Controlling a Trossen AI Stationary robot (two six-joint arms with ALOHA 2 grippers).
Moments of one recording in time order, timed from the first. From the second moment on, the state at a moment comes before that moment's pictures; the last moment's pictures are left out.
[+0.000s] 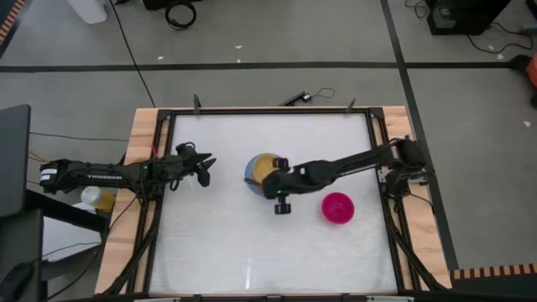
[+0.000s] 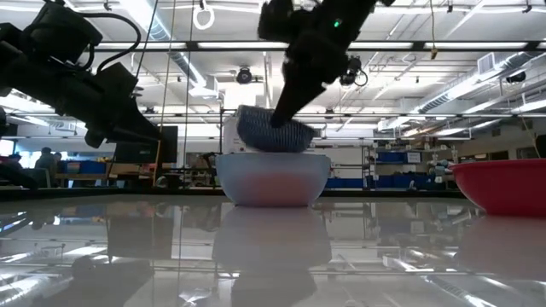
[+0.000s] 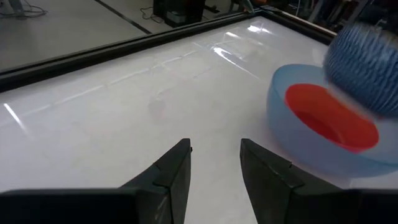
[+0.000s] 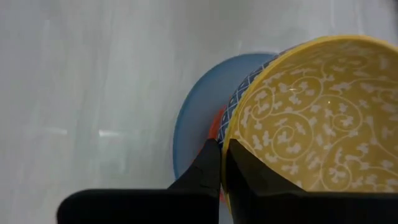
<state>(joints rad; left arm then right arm) 0.11 0.56 0.12 0.04 -0.47 -0.43 0.12 1.85 1.42 -0.56 0.26 -0.05</state>
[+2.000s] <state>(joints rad) 0.08 0.56 0.12 0.06 -0.41 -0.44 0.44 1.60 1.04 -0.90 0.13 1.08</state>
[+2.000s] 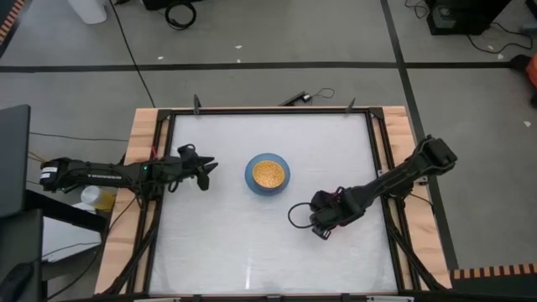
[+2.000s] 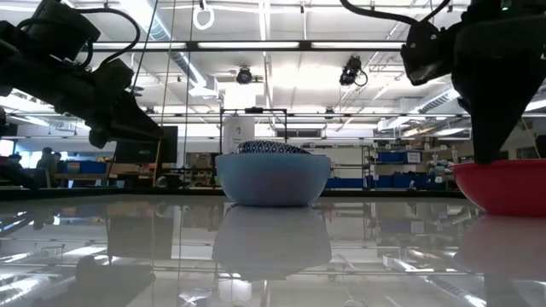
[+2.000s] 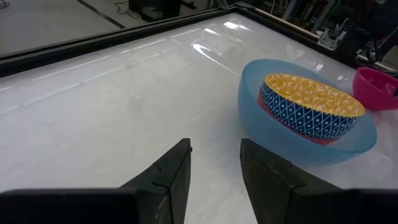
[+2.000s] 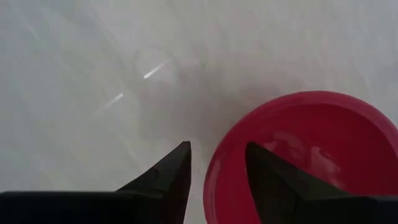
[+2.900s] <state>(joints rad) 0.08 0.56 0.12 0.07 -0.40 -0.44 0.12 1.65 1.33 -0.64 0.36 0.42</state>
